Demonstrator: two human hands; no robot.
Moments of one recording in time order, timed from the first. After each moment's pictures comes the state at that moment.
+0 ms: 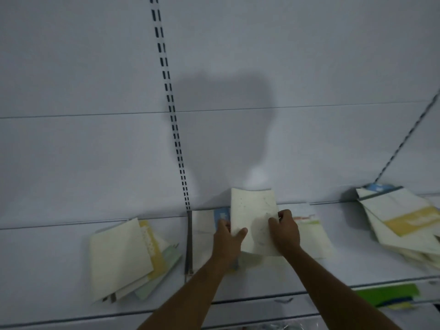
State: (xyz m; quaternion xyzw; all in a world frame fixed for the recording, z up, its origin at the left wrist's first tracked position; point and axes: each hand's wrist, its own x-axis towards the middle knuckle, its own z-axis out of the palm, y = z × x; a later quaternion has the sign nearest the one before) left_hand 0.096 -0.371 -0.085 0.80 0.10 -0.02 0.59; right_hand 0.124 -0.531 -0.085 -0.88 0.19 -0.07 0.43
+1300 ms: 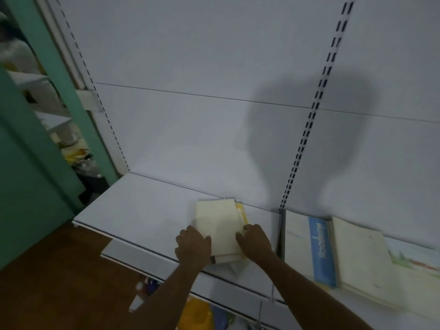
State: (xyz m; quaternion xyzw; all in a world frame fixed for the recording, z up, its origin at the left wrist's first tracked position) left_hand -0.005 -0.092 -0.095 0.89 0.39 0.02 0.21; right_hand 0.082 -0.234 -0.104 -0.94 -0.15 0.14 0.27
